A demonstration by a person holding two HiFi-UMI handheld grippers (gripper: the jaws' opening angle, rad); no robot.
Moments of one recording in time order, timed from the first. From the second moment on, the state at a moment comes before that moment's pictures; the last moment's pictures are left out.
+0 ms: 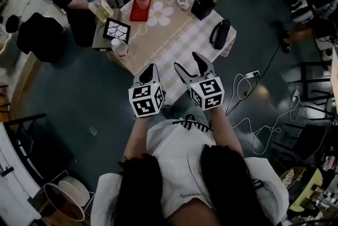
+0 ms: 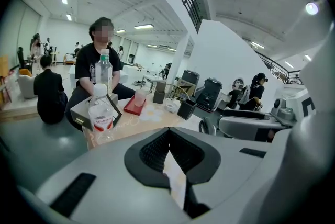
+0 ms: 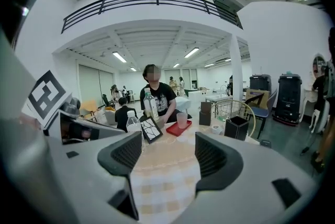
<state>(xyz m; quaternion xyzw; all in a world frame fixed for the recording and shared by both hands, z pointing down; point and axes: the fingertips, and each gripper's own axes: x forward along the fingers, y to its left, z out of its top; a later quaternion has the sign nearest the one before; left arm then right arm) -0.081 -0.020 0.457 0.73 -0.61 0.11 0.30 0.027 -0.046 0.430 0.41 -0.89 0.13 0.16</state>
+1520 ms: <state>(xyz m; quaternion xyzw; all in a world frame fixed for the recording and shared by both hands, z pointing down) -0.147 -0.204 0.539 0.63 -0.67 0.11 0.37 -0.121 -0.323 0.522 0.30 -0.92 0.13 0.20</state>
